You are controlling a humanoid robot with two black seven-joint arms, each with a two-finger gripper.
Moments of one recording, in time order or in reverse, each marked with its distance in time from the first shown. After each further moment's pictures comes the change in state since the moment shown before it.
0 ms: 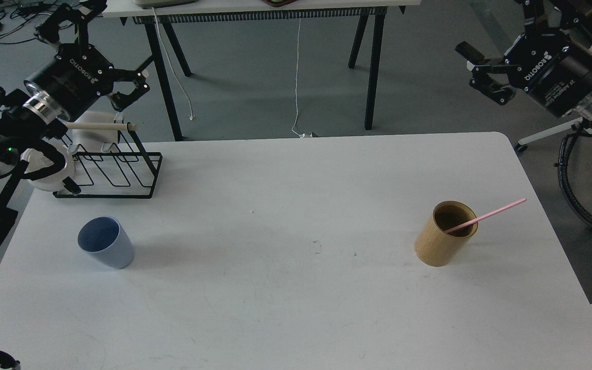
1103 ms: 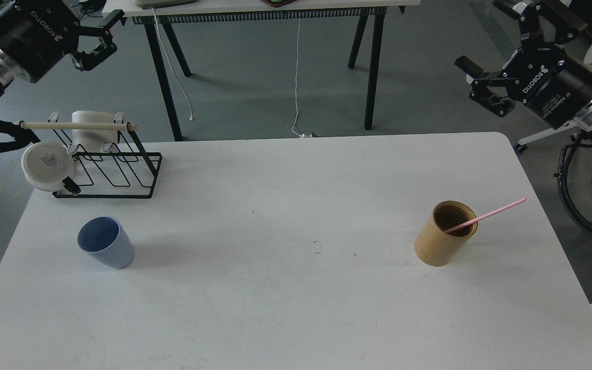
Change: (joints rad) left arm -0.062 0.140 0.012 -0.100 0.282 0.000 -0.151; right arm -0.029 0.001 -0.003 -0.005 -0.011 0.000 0.000
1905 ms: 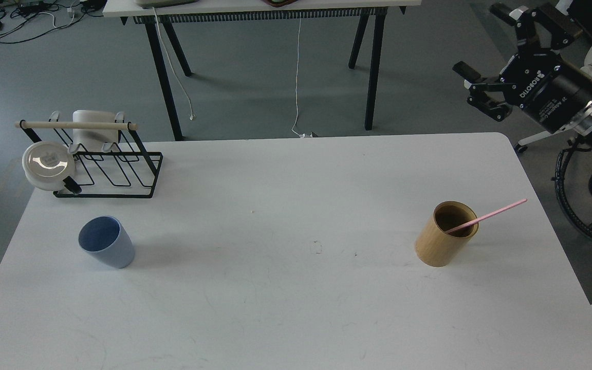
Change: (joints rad) left arm 0.125 0.293 0.001 -0.013 0.440 0.000 -0.564; right arm -0.009 0.008 -0.007 -0.008 0.000 0.000 0.000
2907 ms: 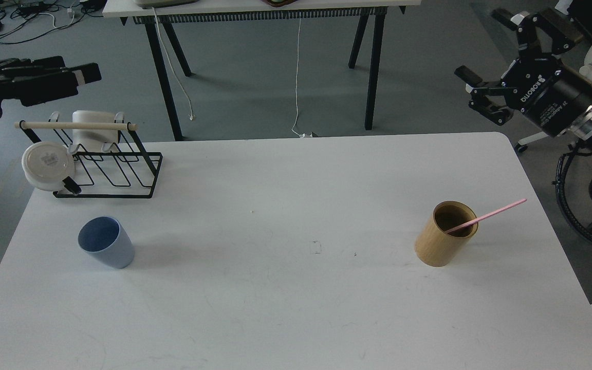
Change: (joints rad) left arm 0.035 0.148 0.109 -0.272 1.111 0.000 -0.015; right arm -0.027 0.000 0.011 -0.005 0.000 0.000 0.000
